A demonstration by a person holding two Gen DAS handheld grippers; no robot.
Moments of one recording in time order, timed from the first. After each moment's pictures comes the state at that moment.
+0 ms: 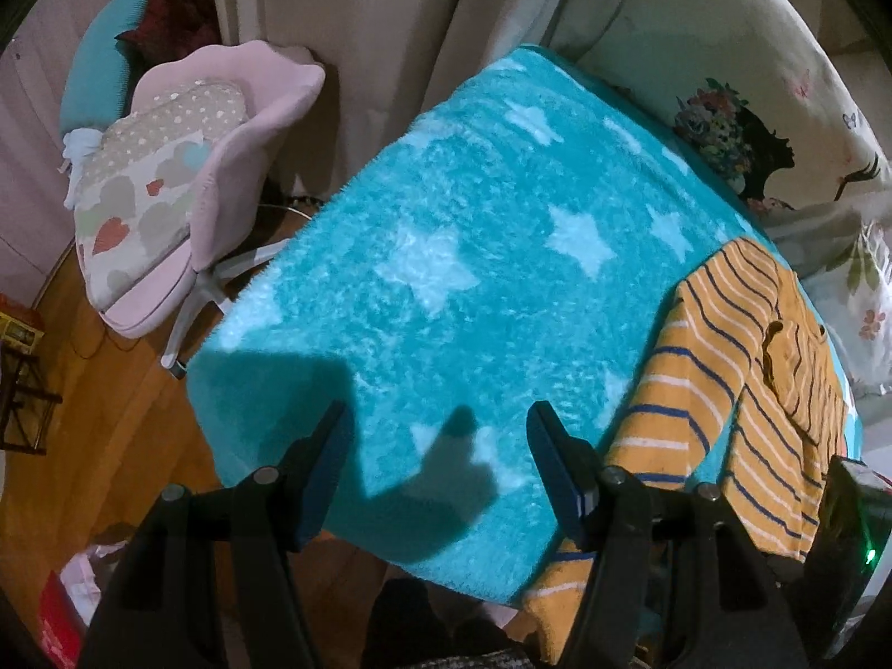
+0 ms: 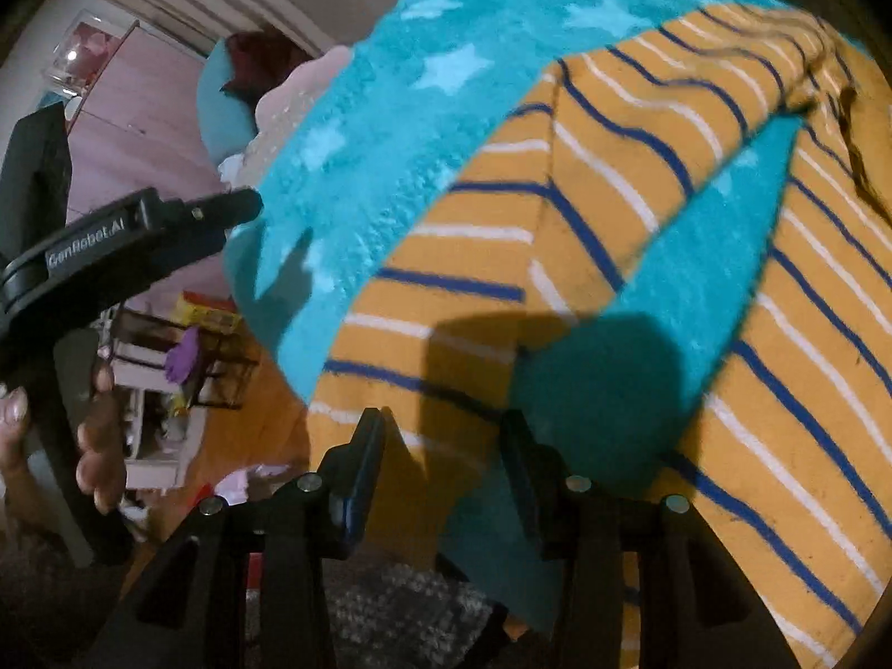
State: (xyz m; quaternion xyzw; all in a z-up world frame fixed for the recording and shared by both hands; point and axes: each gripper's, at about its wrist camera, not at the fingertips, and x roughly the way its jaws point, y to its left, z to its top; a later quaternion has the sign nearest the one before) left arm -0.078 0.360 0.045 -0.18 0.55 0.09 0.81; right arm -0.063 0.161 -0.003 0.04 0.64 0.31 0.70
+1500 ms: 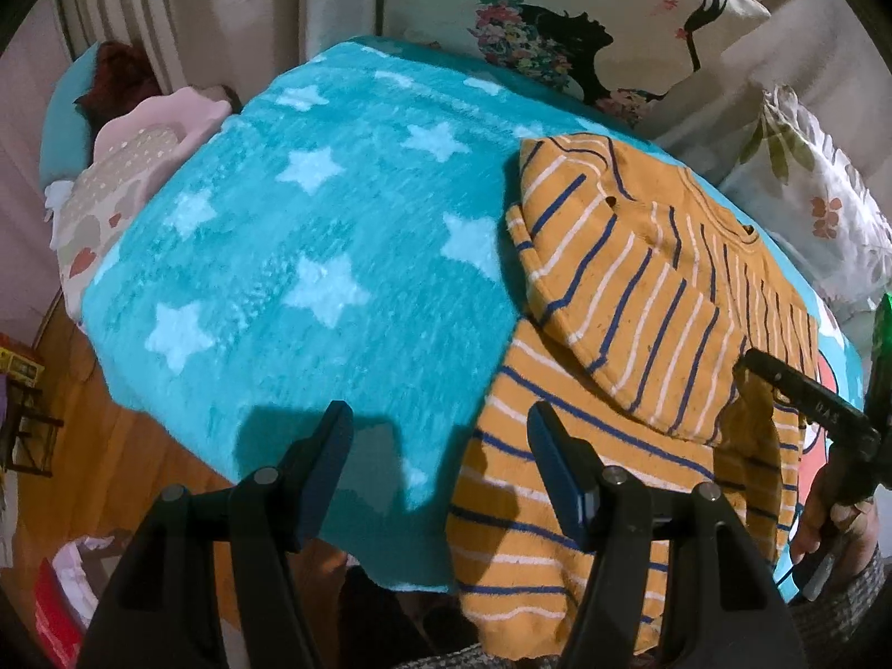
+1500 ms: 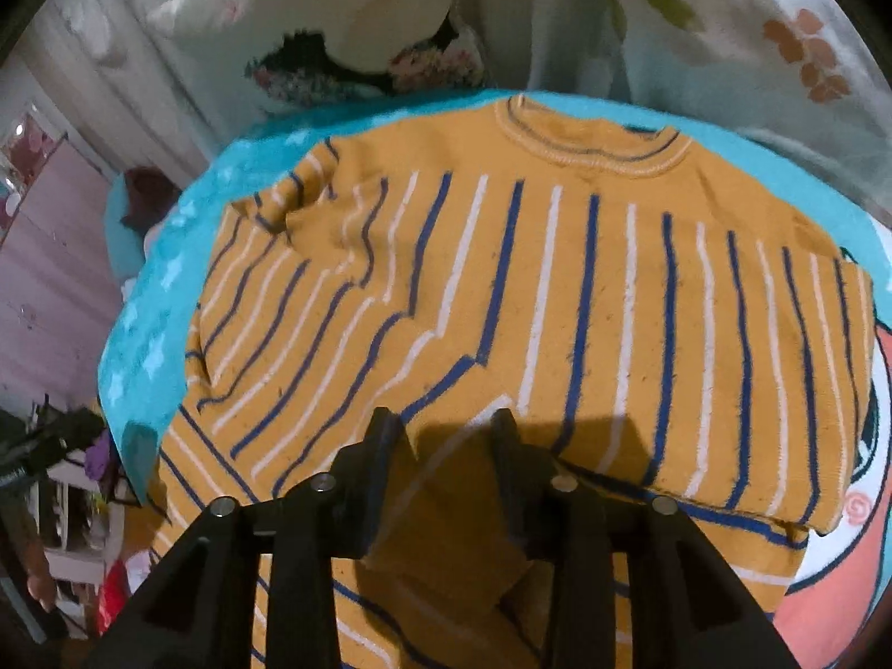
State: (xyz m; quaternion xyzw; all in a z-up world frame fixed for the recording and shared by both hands) left arm -0.102 0.146 0.072 -0.13 0.54 0.07 0.83; right arm 0.022 -0.142 0.044 0.05 0.53 0.17 0.83
